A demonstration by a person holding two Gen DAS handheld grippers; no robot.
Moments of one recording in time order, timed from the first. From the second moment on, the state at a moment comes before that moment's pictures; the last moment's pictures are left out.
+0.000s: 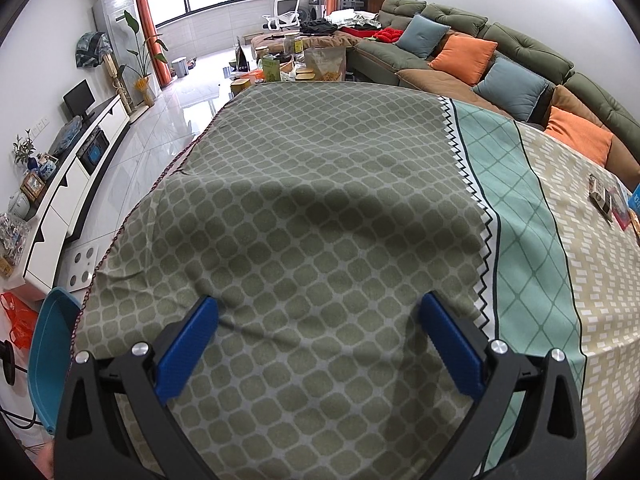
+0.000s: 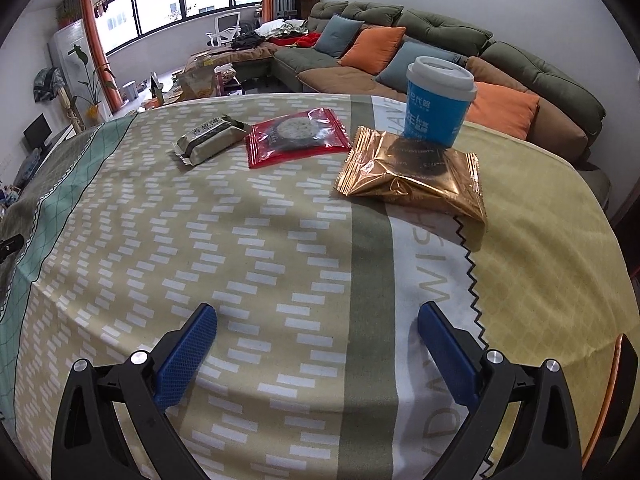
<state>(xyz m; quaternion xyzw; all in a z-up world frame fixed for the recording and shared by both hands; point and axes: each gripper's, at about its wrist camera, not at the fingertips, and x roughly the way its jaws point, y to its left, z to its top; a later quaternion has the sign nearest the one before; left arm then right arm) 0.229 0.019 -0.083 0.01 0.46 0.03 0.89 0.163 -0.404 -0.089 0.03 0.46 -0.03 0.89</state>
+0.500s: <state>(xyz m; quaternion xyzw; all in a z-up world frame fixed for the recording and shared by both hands) 0.229 0.019 -0.083 0.01 0.46 0.03 0.89 0.168 -0.408 -0.088 0.02 0.46 -0.02 0.89</state>
